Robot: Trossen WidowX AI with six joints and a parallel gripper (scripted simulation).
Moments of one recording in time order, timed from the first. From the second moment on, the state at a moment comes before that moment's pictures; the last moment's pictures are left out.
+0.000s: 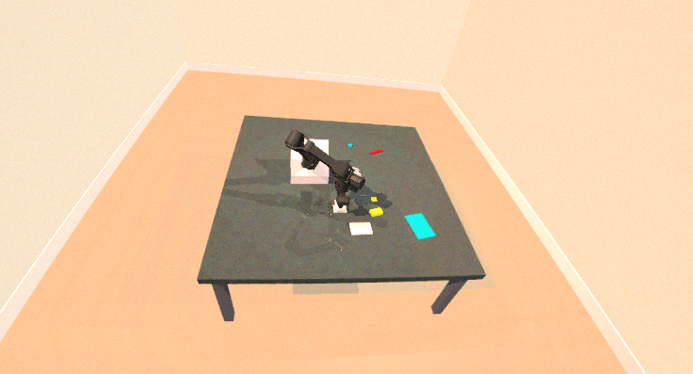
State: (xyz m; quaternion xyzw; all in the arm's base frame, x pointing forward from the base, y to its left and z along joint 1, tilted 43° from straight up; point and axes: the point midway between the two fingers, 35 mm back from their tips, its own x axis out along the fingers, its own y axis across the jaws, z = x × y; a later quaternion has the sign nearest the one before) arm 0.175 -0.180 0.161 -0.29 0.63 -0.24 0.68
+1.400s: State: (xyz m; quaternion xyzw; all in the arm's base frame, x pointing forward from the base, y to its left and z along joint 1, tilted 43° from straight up) arm 0.178 -0.211 0.126 -0.29 0.63 -0.24 0.68
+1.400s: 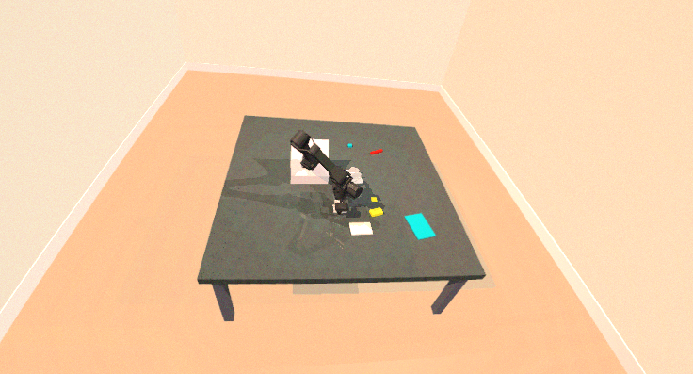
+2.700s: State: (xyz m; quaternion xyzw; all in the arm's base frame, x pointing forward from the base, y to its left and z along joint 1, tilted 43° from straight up) arm 0.178 -0.208 0.126 -0.29 0.64 -0.23 0.68
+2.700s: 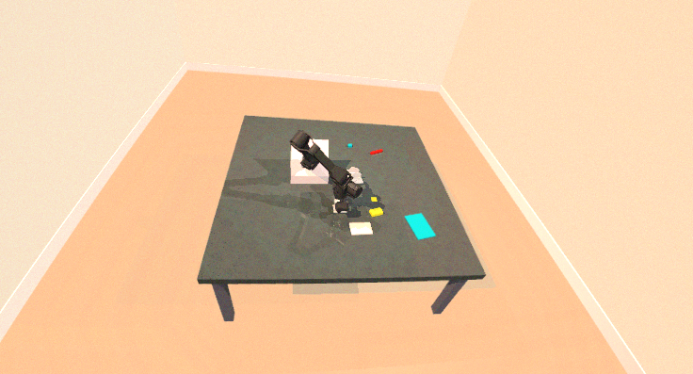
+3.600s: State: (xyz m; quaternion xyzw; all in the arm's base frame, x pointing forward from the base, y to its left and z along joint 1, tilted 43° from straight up) arm 0.175 -0.160 0.175 -0.29 0.63 -0.23 0.68
